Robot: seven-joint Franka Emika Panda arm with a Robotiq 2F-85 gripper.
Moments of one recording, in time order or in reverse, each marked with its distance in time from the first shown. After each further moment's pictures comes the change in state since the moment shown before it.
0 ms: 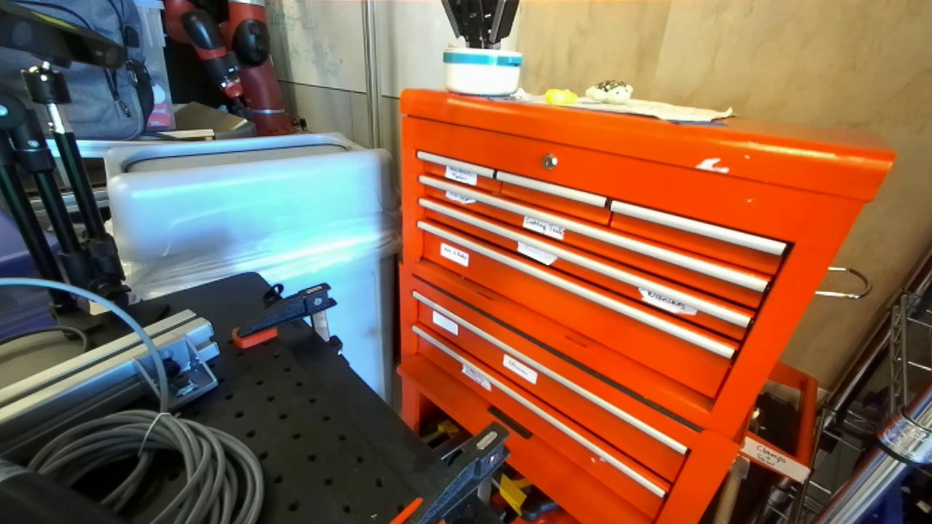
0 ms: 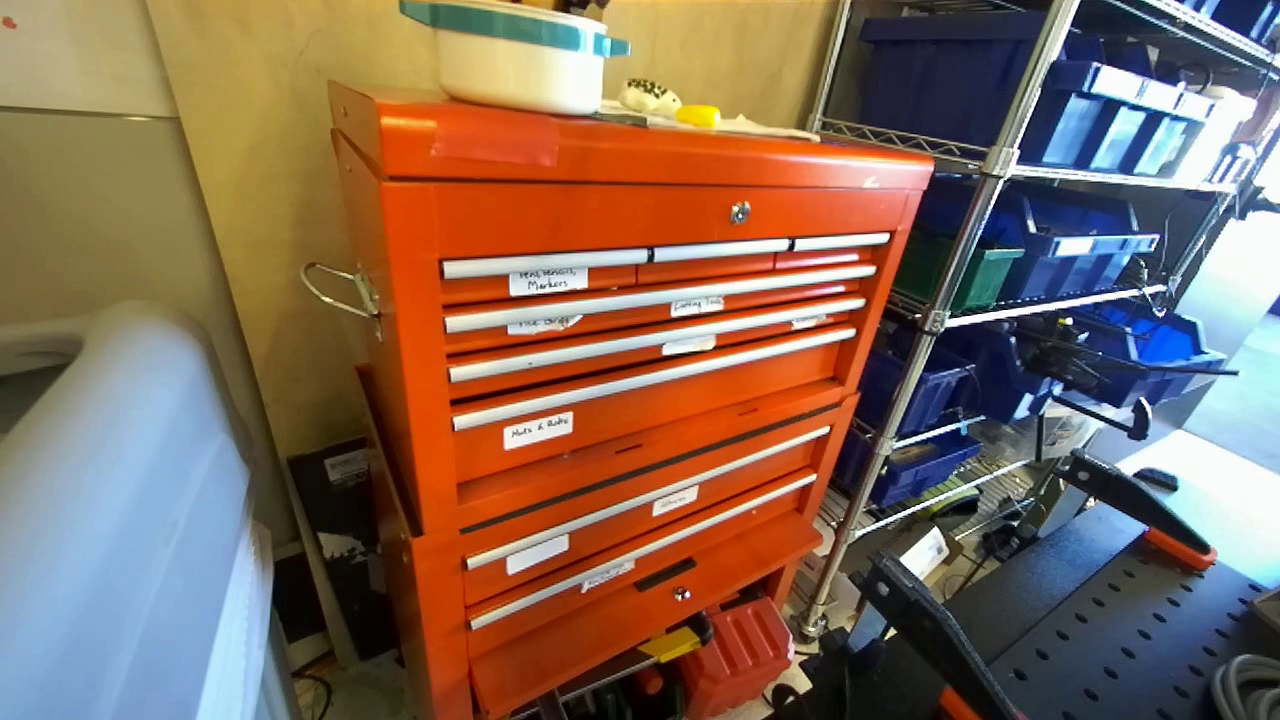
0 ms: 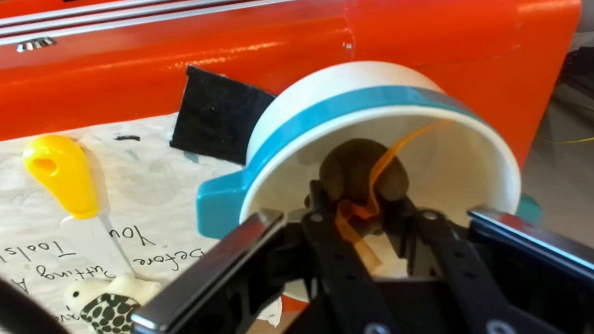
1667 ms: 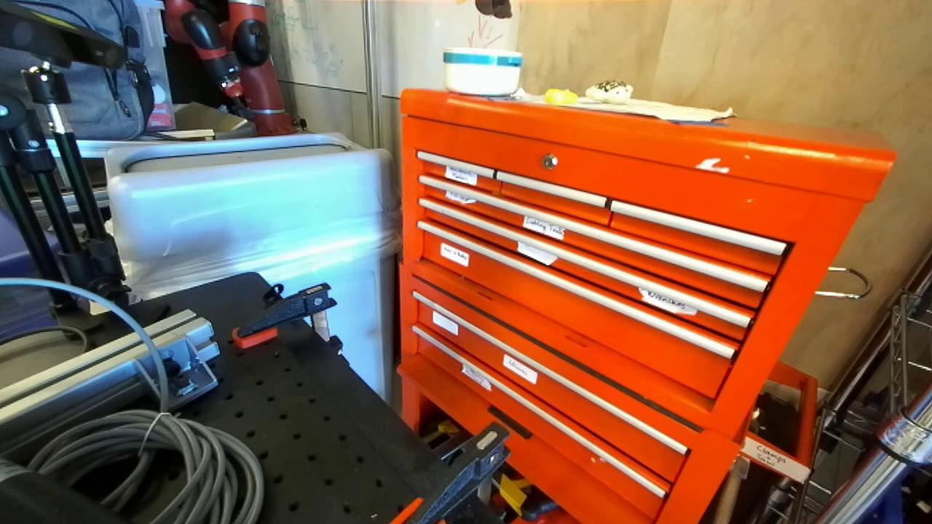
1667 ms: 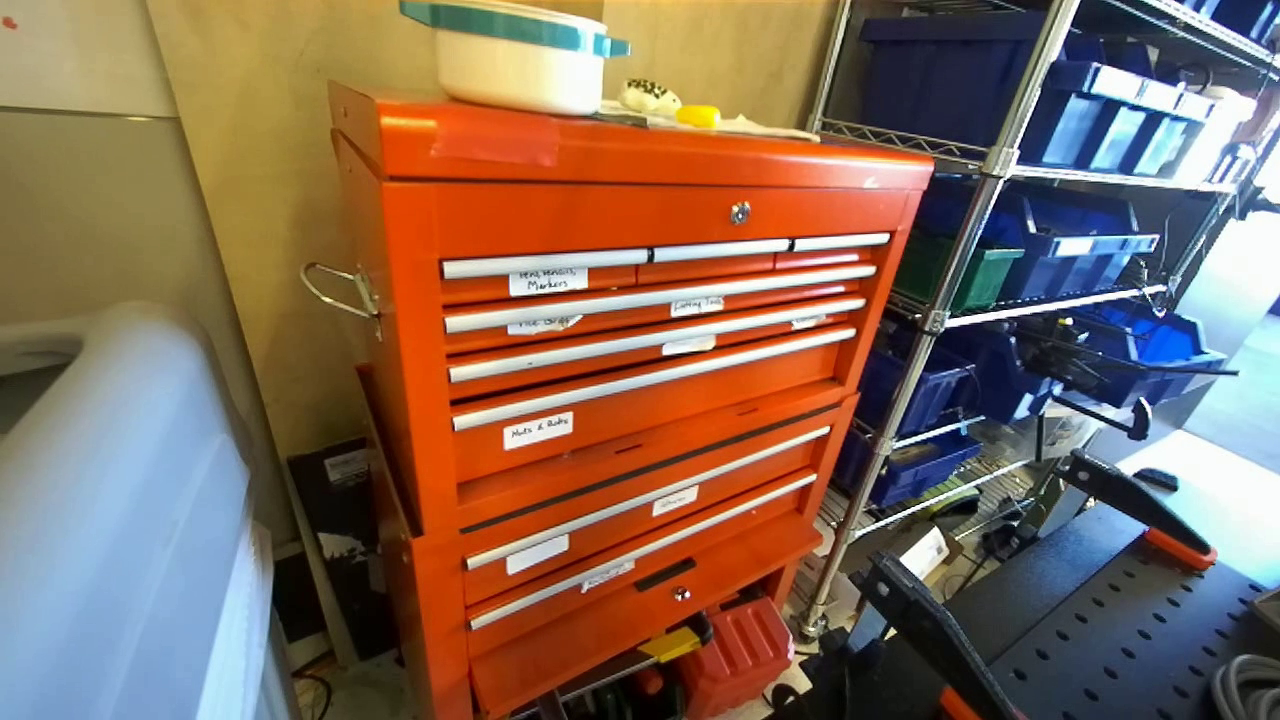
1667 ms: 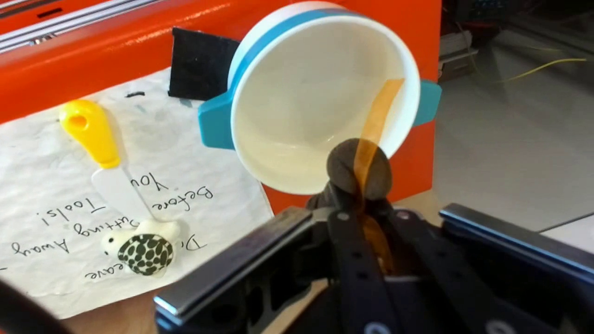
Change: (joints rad) arm -0.033 -0.084 0.001 0.072 0.161 -0.101 0.007
